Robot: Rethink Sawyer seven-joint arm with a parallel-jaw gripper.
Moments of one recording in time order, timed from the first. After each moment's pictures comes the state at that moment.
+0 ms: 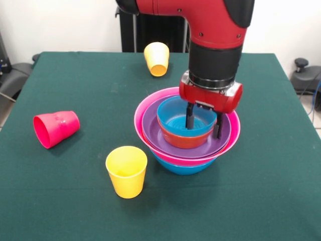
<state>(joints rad) -0.17 -0.47 0.06 1.35 -0.08 0.58 2.21</state>
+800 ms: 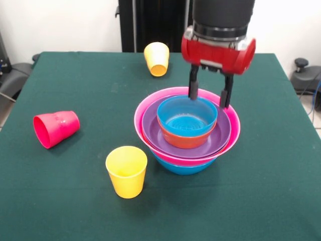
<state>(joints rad) -0.17 -0.62 0.06 1.35 -0.06 0.70 2.21</state>
